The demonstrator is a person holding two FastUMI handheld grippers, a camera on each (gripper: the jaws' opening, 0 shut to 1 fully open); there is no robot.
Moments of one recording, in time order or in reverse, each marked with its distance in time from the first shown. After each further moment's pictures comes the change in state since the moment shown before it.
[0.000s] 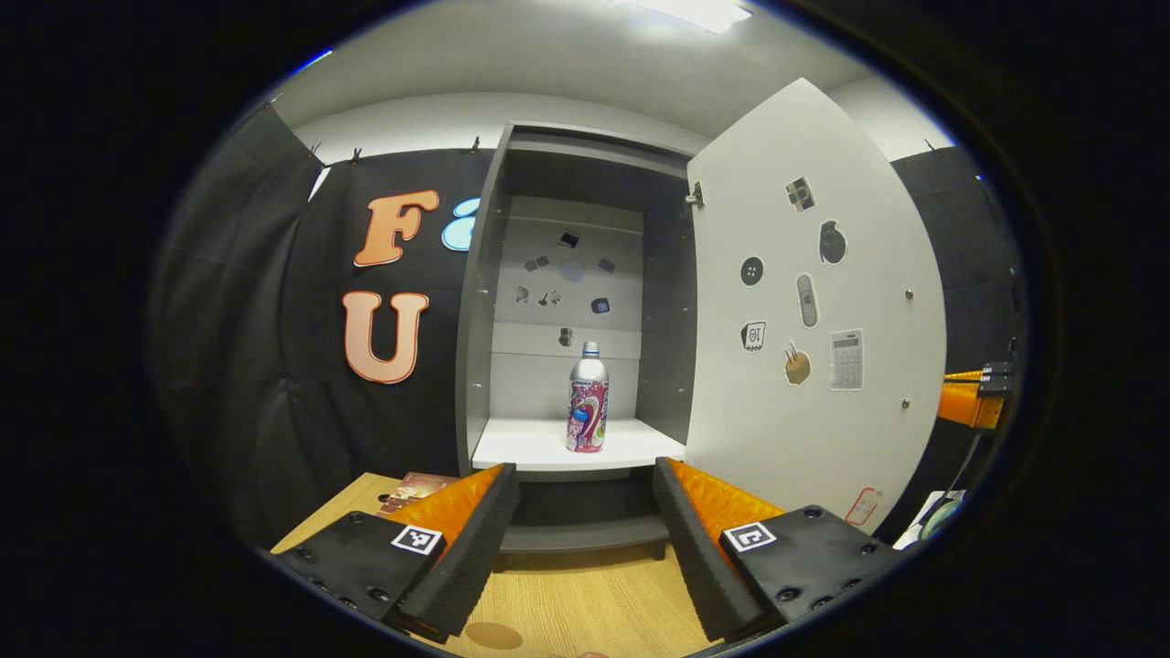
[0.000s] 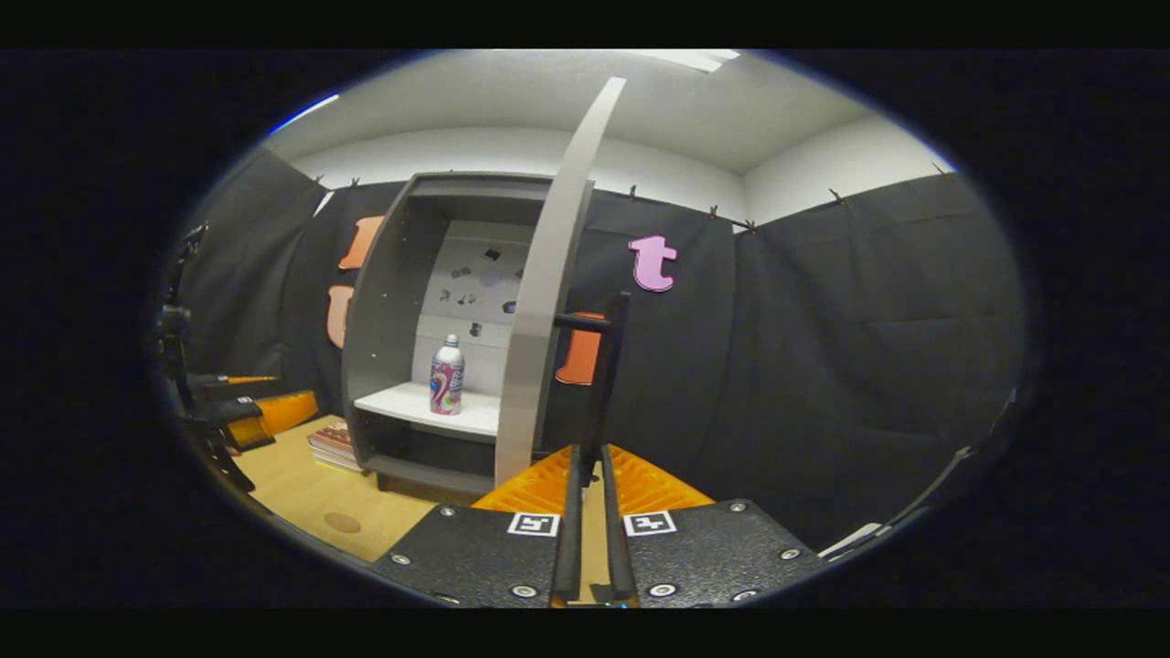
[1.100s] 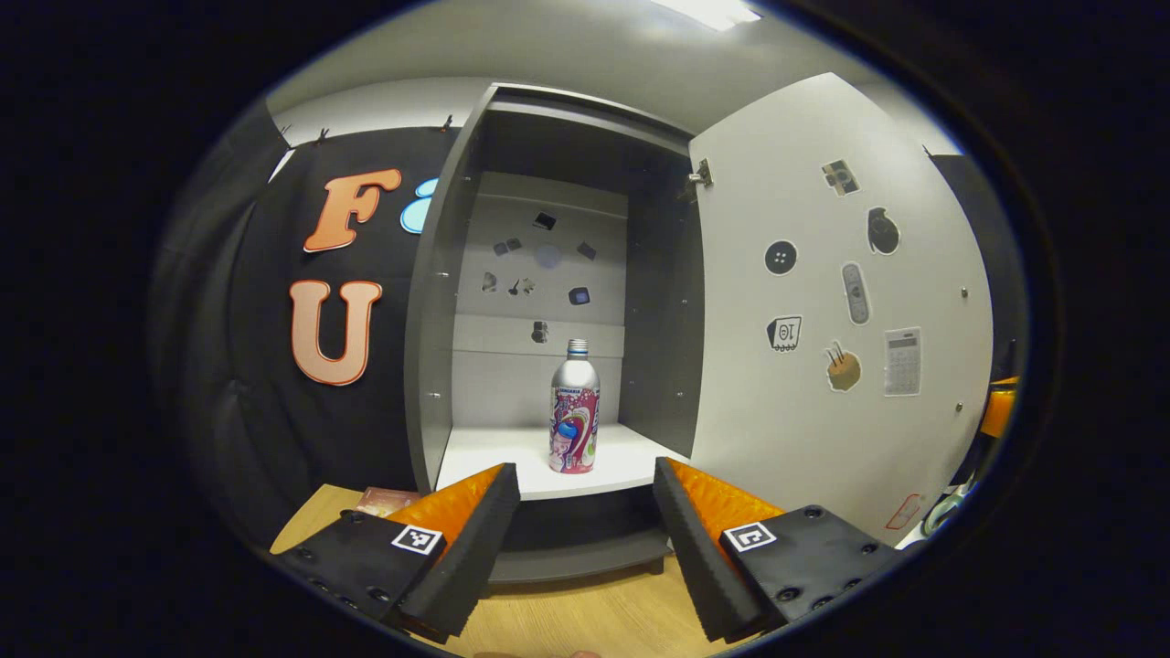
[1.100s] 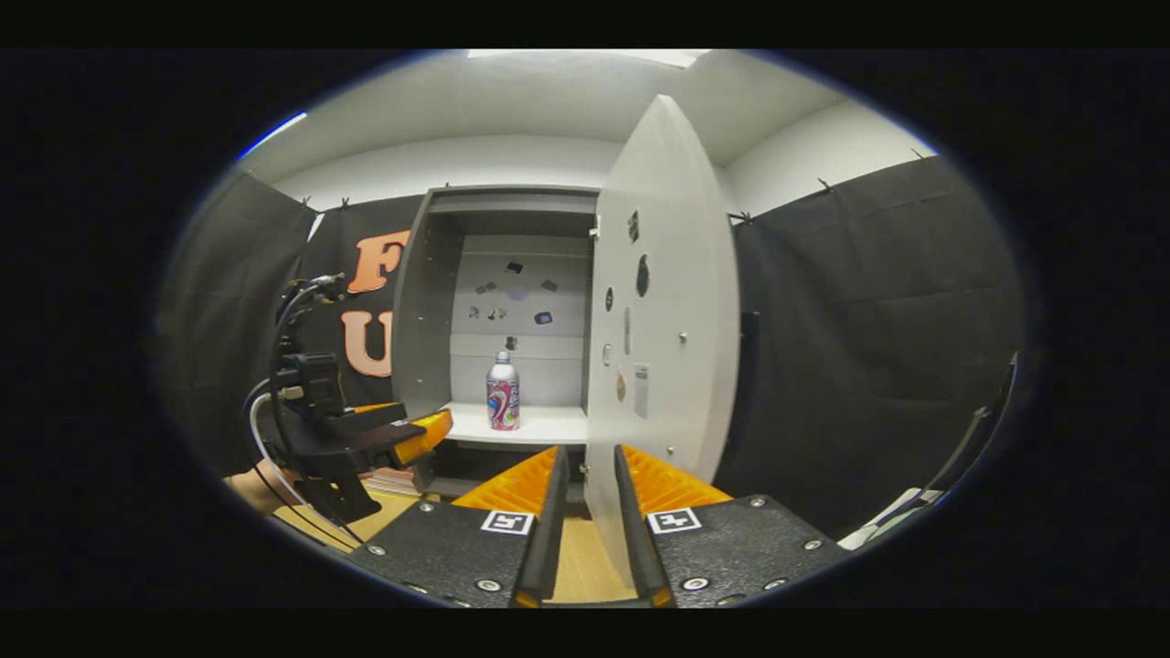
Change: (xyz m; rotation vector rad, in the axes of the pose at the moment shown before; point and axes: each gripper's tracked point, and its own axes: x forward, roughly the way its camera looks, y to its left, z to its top) left arm 0.084 0.006 -0.011 -0.012 0.018 -0.161; right arm -0.016 0.121 0.027 0.155 -0.007 0.013
